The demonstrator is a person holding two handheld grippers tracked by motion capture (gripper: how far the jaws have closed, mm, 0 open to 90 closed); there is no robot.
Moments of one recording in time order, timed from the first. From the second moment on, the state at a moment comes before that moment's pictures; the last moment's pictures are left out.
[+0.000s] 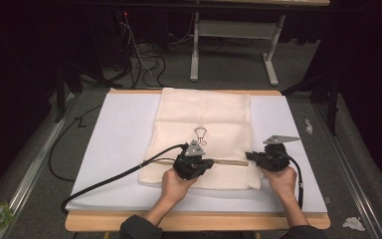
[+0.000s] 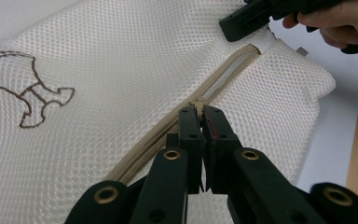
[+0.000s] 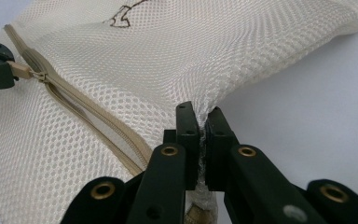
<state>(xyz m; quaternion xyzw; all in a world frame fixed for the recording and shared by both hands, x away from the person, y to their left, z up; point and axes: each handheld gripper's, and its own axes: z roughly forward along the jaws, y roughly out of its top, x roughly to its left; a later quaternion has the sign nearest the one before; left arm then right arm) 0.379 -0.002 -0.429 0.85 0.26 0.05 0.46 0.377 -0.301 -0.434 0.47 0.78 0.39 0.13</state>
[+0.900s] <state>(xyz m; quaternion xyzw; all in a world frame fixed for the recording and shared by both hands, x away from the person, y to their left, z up) 0.378 0.024 -0.428 0.84 0.27 0.06 0.47 0.380 -0.301 -0.435 0.47 0.78 0.39 0.13</state>
